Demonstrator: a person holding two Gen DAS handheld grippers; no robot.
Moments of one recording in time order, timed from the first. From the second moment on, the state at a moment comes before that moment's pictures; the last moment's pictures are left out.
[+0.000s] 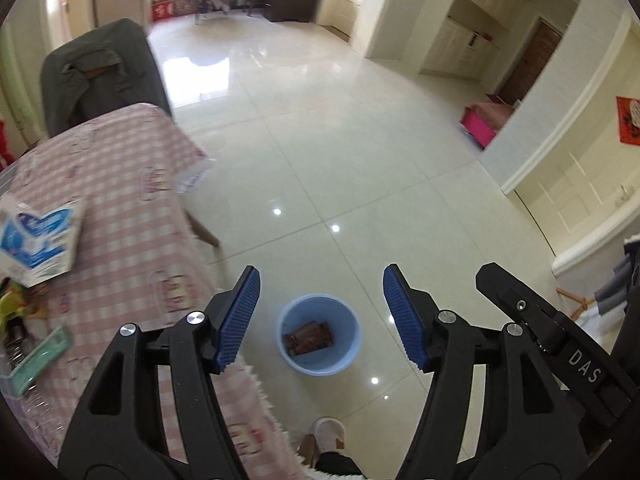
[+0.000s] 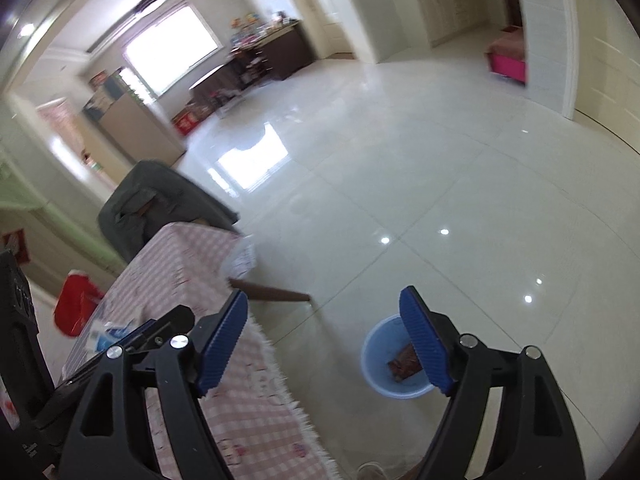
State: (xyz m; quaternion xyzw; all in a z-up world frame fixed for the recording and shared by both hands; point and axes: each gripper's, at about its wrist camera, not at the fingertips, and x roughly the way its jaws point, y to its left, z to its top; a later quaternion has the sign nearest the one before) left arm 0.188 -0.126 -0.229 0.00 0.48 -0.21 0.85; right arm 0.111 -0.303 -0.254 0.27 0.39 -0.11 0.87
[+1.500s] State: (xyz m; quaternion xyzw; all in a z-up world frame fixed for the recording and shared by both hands) left arm 0.176 0.280 -0.298 -0.38 0.44 0.09 0.81; right arm 0.252 0.071 -0.311 0.15 0.49 0.19 0.84
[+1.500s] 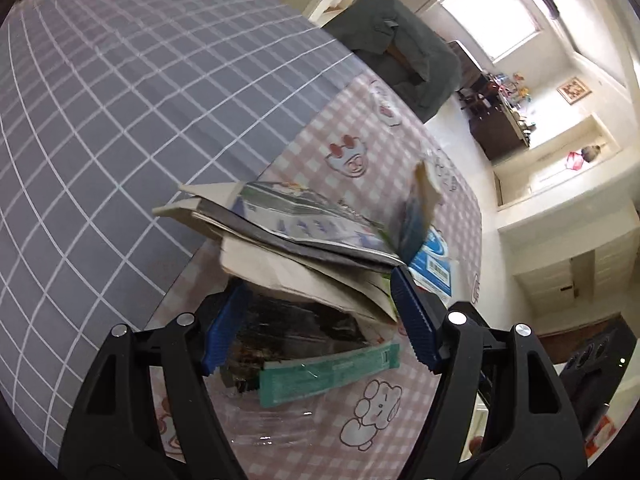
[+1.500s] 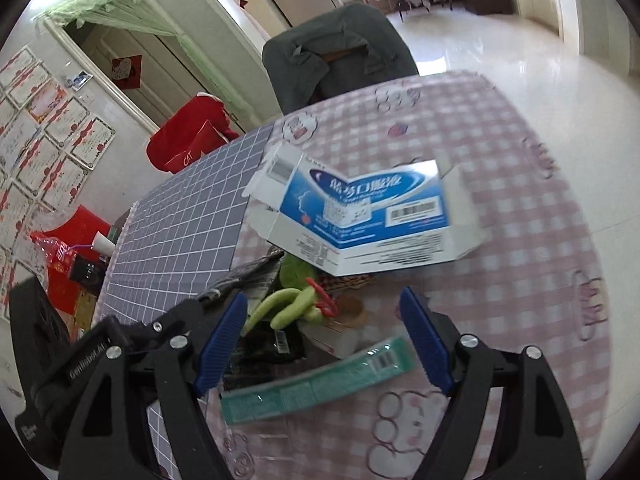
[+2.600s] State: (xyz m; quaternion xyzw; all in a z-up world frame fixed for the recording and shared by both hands) left arm 0.154 0.215 -0.198 -0.27 0.36 -0.01 0.89; right arm 0.215 0.008 -0.244 0.22 0.45 0.23 0.84
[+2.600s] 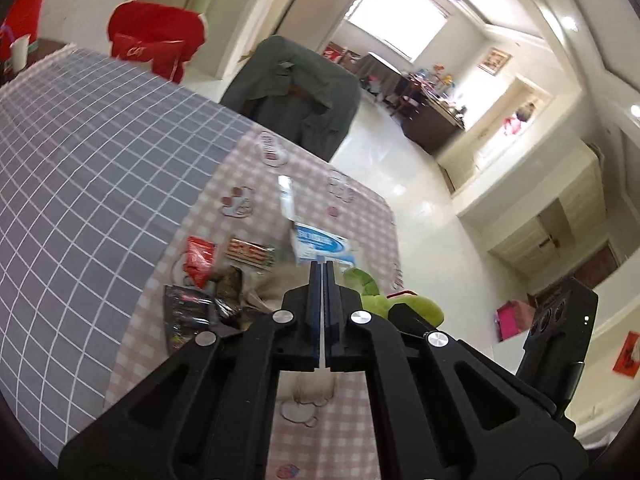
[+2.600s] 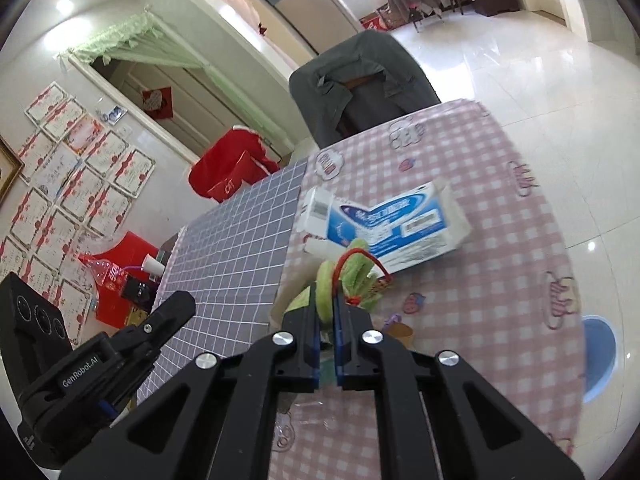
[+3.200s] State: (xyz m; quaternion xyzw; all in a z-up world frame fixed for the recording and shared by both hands) left arm 0.132 0.157 -0.272 -0.21 0.50 -0.01 0.84; right arm 0.162 -0.066 -0.286 0.20 0.48 0.16 0.84
